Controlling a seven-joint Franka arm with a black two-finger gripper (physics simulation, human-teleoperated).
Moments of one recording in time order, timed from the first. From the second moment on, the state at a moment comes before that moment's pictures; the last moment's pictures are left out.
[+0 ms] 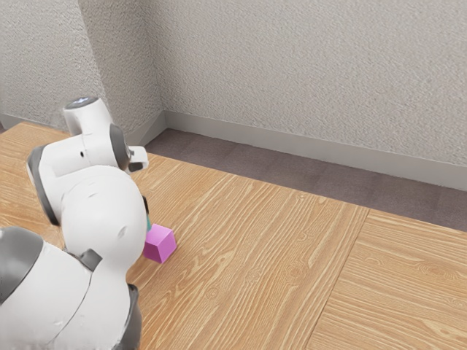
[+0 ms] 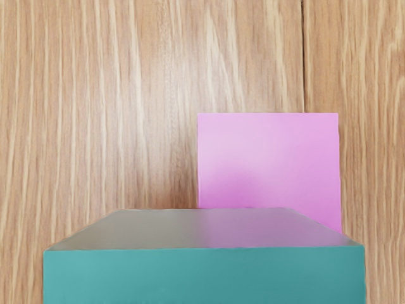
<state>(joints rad) 1.83 -1.04 -1.46 -2.19 -1.12 1.81 0.87</state>
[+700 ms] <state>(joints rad) 1.90 -1.04 -1.54 -2.06 -1.13 1.76 0.81</state>
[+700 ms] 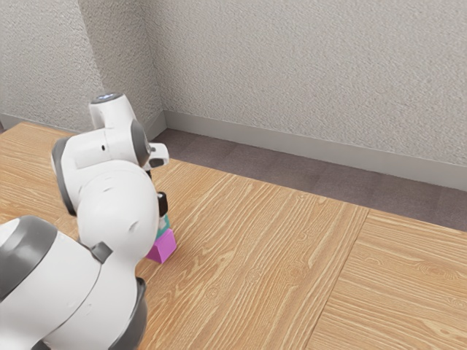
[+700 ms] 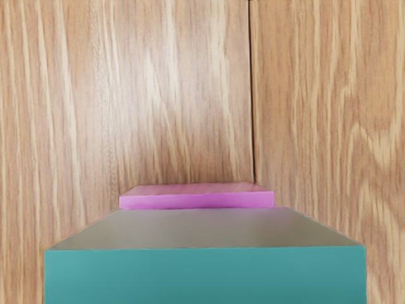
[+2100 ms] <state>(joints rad) 1.92 -1.05 -1.58 -1.99 -1.07 1.75 0.74</state>
